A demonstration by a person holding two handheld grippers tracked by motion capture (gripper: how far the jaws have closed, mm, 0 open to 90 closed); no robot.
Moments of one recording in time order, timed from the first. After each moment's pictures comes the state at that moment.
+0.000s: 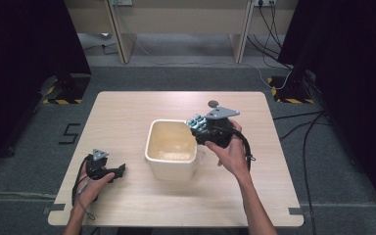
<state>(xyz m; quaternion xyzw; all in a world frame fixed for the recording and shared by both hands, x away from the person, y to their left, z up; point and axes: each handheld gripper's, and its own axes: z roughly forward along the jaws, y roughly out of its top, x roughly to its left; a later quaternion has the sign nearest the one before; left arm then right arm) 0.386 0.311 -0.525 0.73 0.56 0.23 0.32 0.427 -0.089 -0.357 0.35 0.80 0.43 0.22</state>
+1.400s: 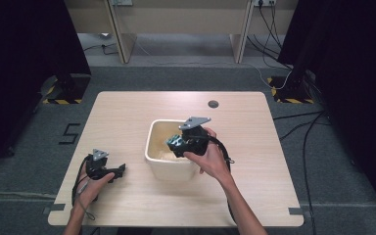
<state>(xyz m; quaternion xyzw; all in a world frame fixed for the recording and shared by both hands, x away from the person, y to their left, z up) 0.386 0.311 -0.525 0.73 0.56 0.23 0.32 0.425 -0.034 -0.389 0.29 0.85 0.42 0.14</state>
